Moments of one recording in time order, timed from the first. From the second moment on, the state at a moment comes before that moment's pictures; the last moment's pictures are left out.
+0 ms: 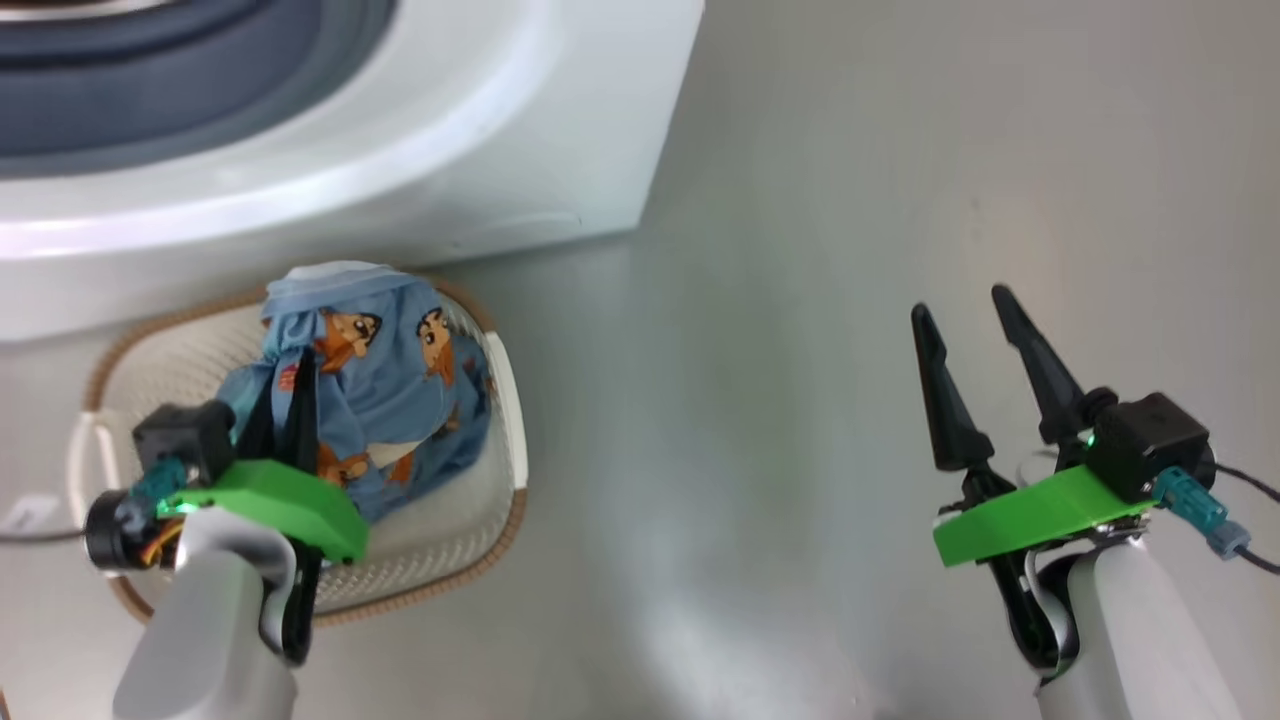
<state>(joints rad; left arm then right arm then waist) -0.57 0.12 -0.18 0.74 -0.32 -0.08 -0.25 -0.32 -0.05 0.02 0.16 0.16 0.12 -0.25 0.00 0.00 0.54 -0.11</state>
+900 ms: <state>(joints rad) -0.09 0.05 0.01 0.15 -0.16 -0.07 -0.25 -0.15 -0.05 -0.01 0.19 0.17 0.12 -0.25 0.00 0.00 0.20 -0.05</state>
